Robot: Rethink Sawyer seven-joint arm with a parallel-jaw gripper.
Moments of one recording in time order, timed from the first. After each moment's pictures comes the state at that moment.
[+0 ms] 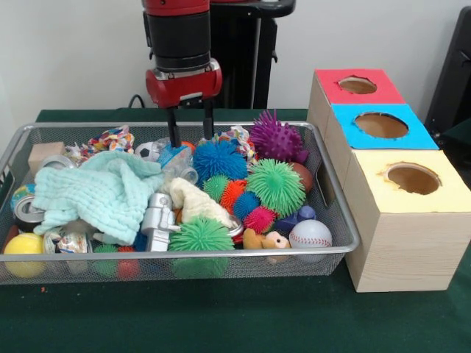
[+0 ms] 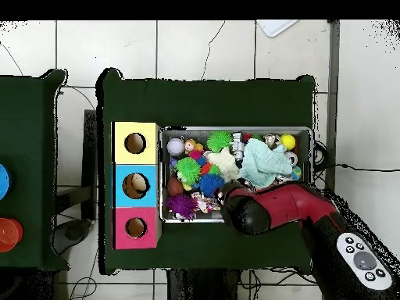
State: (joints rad) arm -0.87 -0.71 0.66 1.92 -0.81 0.49 1.56
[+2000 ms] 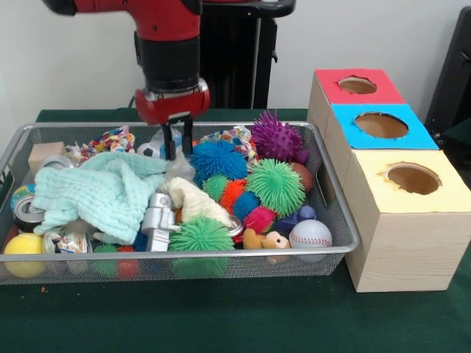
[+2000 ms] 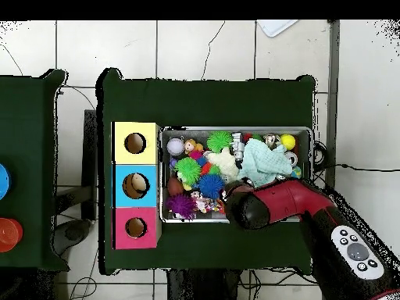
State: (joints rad) arm -0.82 -0.68 0.60 1.87 -0.86 0.53 1.56
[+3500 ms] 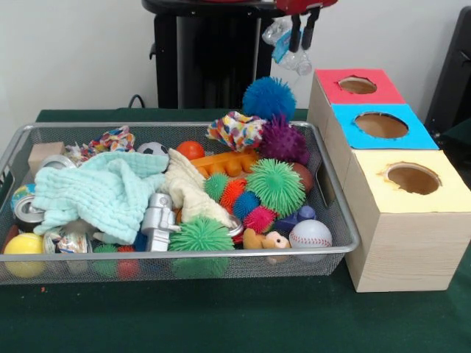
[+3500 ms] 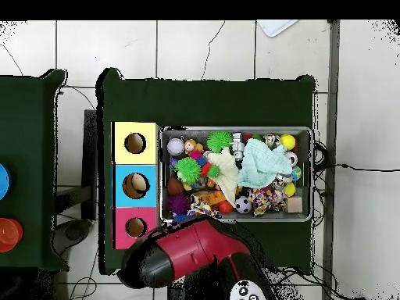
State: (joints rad) arm -0.42 -1.07 0.49 2.21 -0.45 0.60 1.58
